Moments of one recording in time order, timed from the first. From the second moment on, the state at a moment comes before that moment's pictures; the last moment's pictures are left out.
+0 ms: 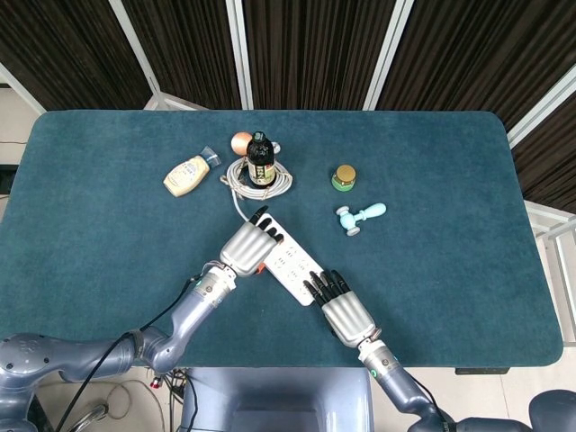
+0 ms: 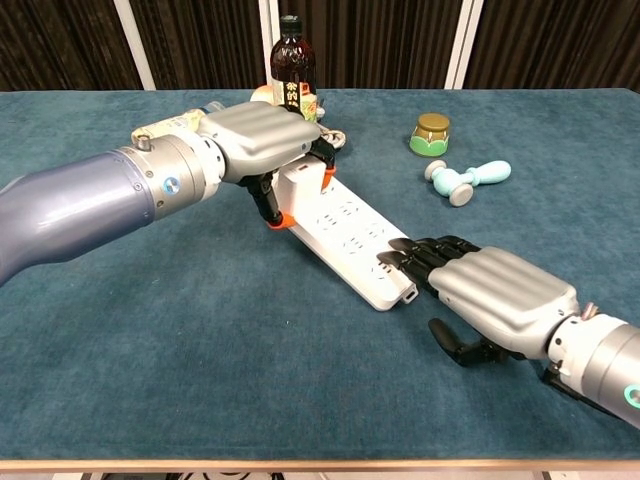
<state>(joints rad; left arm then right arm) -0.99 -1.75 -0.19 -1.34 1.11 0.94 0.62 0.52 -1.71 -0.02 -1.51 -1.31 1.02 -0.59</state>
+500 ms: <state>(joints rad) -1.00 -1.71 -0.19 -1.42 1.06 0.92 0.71 0.51 -1.71 -0.03 -1.52 -1.32 1.02 -0.60</state>
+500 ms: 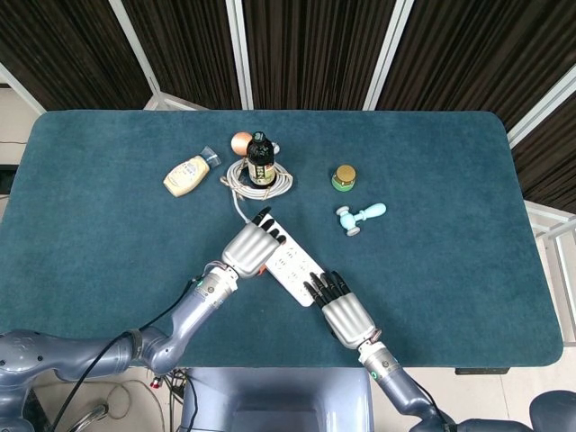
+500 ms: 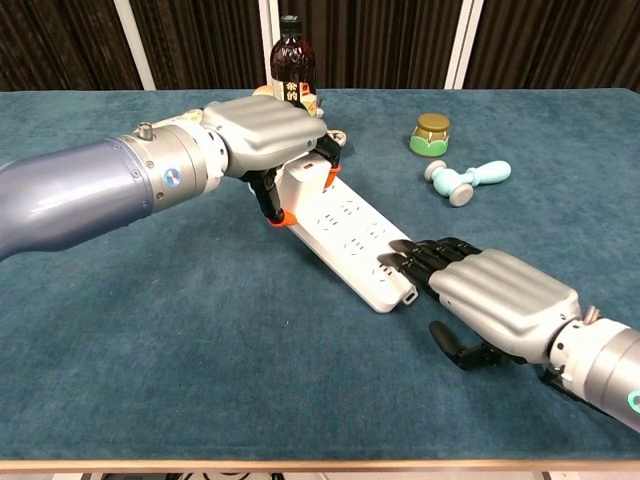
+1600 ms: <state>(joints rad) -0.96 -1.55 -0.15 -1.58 1.00 1.03 0.73 0.49 -1.66 0.03 -1.57 -1.45 1.20 -0.50</state>
